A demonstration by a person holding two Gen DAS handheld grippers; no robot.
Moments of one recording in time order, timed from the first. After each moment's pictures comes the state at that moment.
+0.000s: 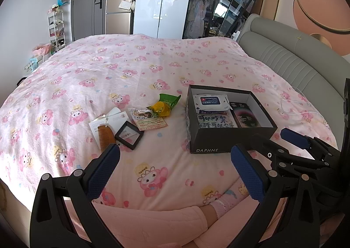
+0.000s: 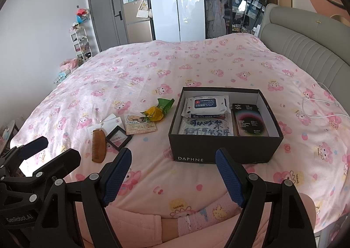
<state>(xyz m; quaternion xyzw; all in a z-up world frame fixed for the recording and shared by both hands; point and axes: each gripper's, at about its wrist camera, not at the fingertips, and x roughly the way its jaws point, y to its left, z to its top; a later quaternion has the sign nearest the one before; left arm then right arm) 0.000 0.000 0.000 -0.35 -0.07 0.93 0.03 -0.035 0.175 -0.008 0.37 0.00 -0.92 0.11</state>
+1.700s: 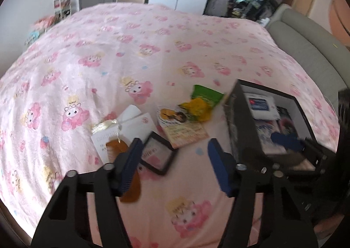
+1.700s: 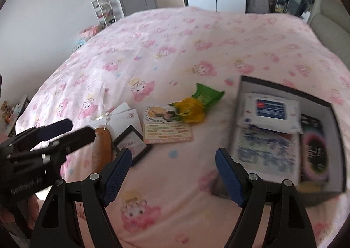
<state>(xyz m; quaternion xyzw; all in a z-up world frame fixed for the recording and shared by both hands) -0.181 -0.105 -0.093 -0.45 -0.13 0.89 0.00 -0.209 0.059 -0.100 0.47 0.04 -0.85 0.22</state>
